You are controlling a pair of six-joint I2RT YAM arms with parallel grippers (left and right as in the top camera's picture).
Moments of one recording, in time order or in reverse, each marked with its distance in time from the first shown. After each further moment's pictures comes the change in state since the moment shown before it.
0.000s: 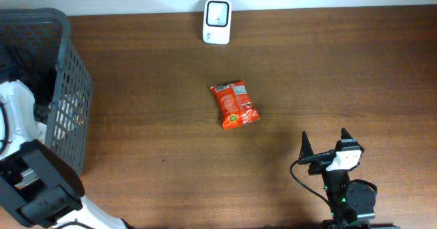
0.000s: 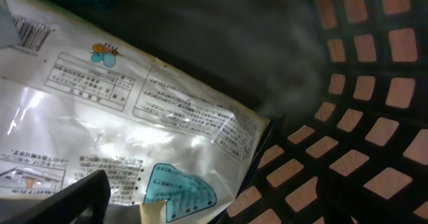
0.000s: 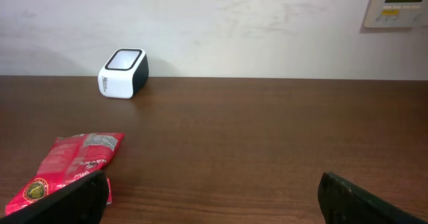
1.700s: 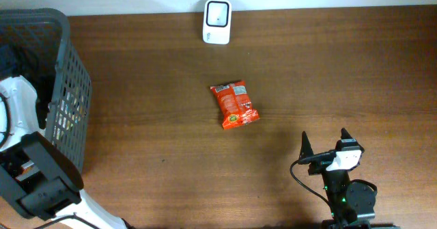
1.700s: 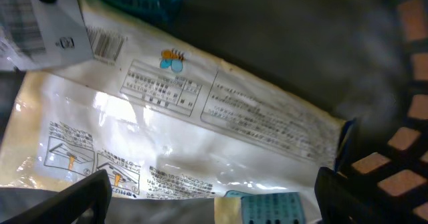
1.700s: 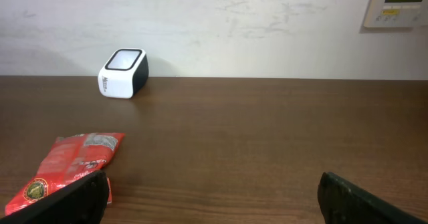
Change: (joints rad) left arm -0.010 0.056 0.035 -0.069 -0.176 0.011; right arm 0.000 0.000 0.000 0.000 0.000 0.000
